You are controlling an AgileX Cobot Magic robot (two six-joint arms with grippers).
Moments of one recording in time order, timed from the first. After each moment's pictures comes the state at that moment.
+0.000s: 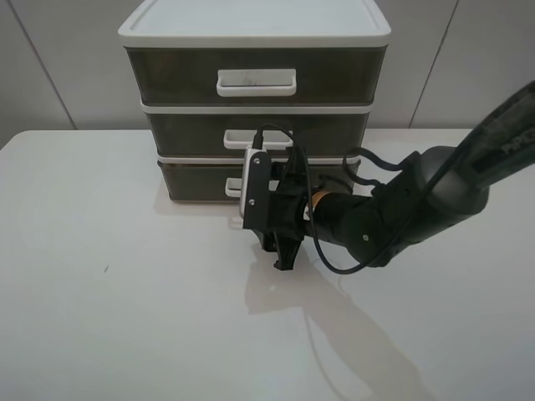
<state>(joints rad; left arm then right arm) -0.06 0.00 -0.51 -0.04 1.06 0.00 0.71 2.02 -0.76 0.09 -0.61 -1.09</state>
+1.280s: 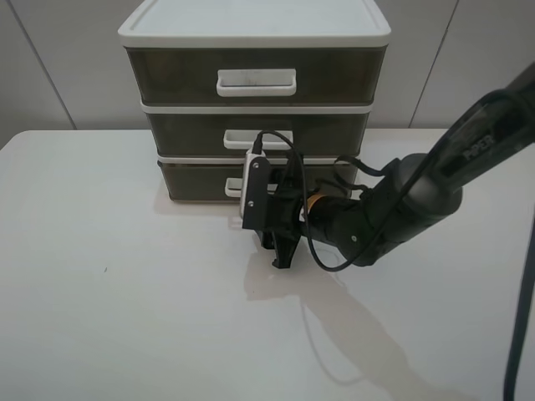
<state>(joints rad) -0.06 0.00 -0.51 -0.04 1.06 0.00 0.68 2.11 -0.81 0.09 -0.65 -1.09</state>
